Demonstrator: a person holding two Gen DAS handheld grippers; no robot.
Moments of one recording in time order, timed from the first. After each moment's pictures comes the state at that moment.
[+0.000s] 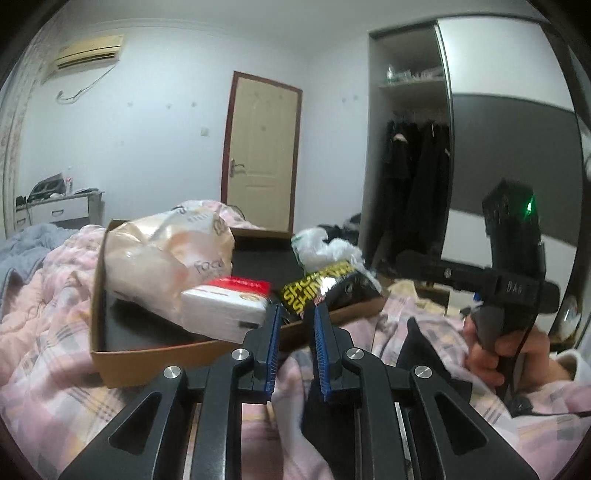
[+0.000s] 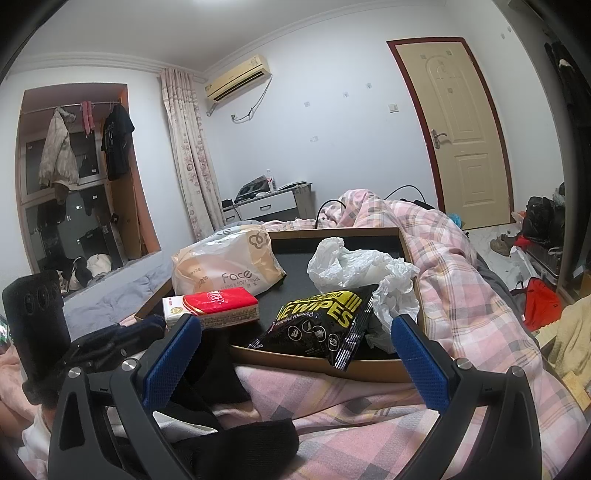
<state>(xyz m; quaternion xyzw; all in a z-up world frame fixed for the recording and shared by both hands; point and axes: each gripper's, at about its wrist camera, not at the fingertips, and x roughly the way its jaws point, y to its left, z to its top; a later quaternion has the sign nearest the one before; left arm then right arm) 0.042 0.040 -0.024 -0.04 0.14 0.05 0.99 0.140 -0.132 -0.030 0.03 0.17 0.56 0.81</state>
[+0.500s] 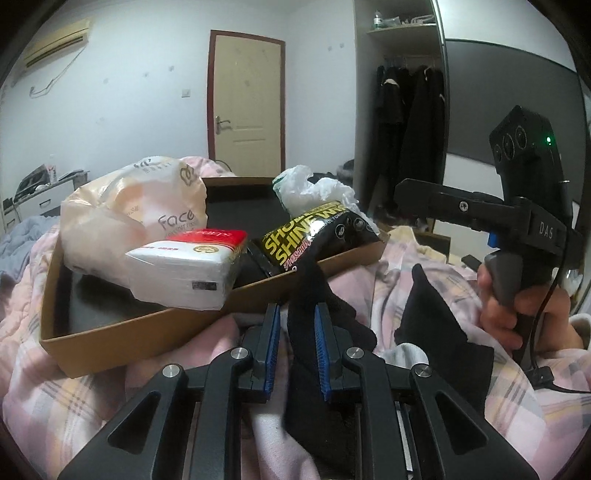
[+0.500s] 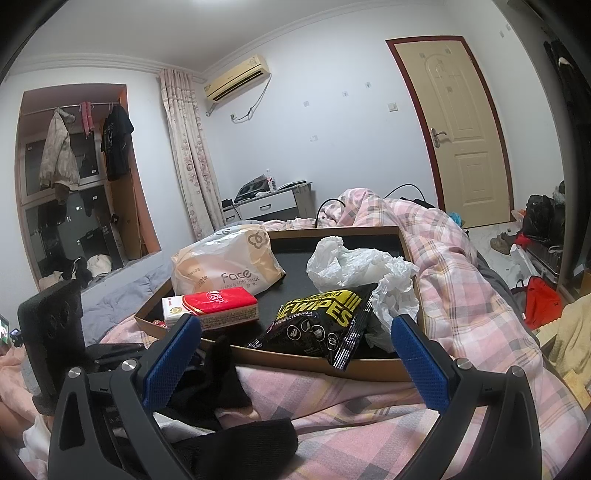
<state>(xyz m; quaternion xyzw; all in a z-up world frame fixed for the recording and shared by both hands) 0.072 0.029 -0.043 -0.01 0.23 0.04 0.97 0.141 -0.133 -0.029 0.03 0.17 0.56 0.81</state>
